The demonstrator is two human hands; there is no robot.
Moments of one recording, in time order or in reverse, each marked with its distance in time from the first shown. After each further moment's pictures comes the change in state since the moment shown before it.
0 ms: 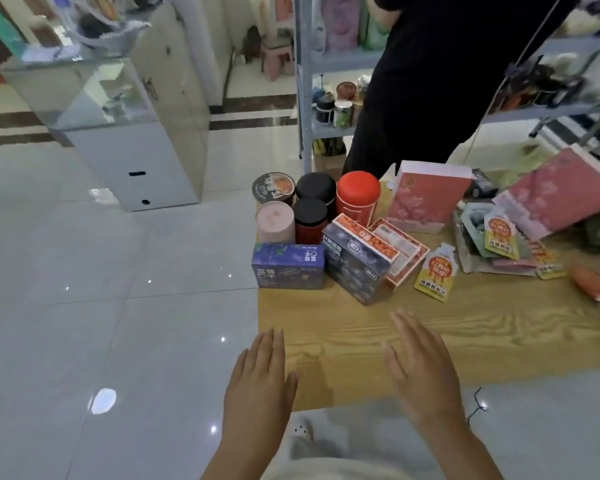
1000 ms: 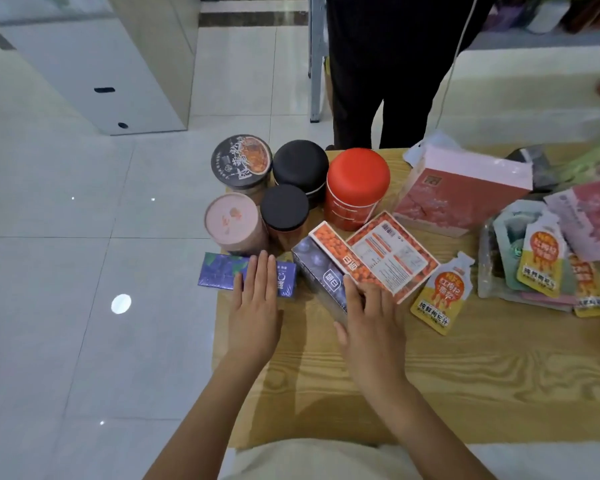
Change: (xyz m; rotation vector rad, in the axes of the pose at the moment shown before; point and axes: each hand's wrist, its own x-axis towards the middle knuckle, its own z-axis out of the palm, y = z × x) left_hand 0.208 0.013 0.104 0.210 -0.049 -0.077; right_hand 0.174 0.021 0.052 -0.278 -0.112 -0.151
